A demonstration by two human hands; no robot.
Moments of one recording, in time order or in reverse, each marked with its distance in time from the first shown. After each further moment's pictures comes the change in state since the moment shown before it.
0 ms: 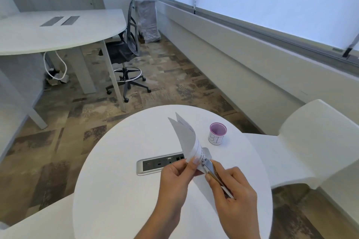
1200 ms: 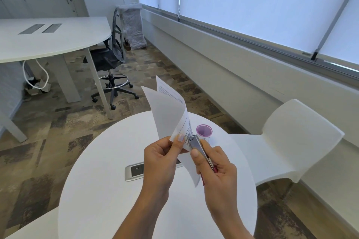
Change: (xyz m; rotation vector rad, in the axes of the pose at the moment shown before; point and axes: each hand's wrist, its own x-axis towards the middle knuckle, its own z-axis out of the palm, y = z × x) left_hand -0.001 0.042 0.019 0.048 0.078 0.222; right_hand 0.028 -0.048 -0.006 0.491 0.019 0.295
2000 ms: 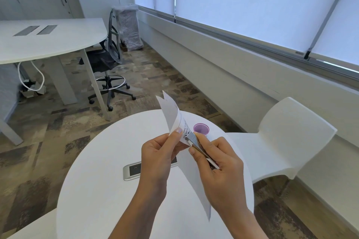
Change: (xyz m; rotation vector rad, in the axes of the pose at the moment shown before) left_hand -0.010 0.015 0.003 -0.066 0.002 -0.089; right_hand -0.001 -0.008 -0.016 -0.425 0.067 -0.367
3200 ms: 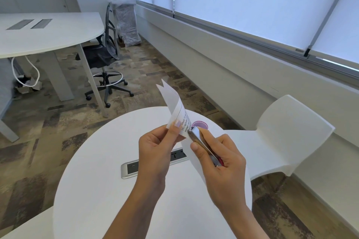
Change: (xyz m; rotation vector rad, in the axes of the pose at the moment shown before) left_hand 0.008 0.010 0.005 -0.058 -0.012 0.082; right_hand 0.010 -0.004 0.003 0.149 0.024 0.035
